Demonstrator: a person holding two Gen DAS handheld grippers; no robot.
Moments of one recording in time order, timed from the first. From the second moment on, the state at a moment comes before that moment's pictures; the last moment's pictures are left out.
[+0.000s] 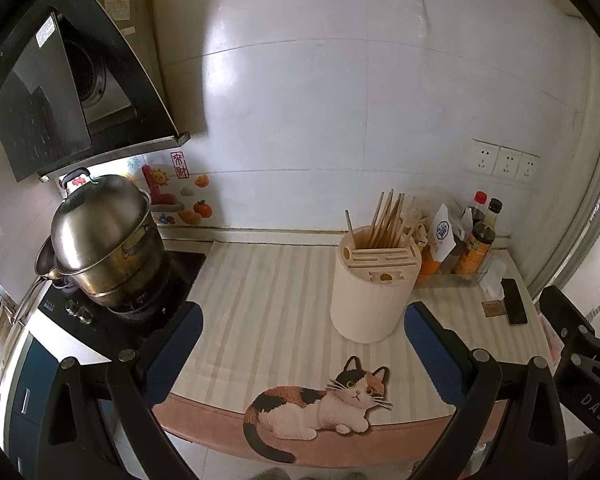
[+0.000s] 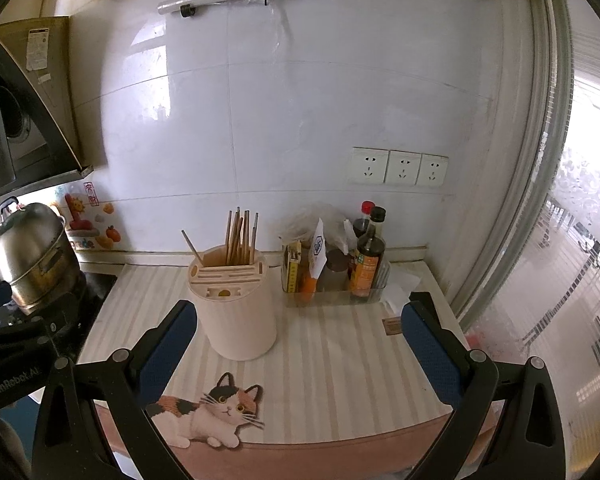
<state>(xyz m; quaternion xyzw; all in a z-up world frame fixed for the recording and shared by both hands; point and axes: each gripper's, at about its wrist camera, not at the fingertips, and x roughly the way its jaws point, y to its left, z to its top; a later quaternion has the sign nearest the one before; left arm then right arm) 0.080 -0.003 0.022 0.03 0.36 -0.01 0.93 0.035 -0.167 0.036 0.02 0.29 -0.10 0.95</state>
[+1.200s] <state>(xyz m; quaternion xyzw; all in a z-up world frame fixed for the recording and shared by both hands) 0.084 -0.002 0.020 0.04 0.36 -0.01 0.93 0.046 -0.166 0.030 0.01 0.30 -0.10 0.95</state>
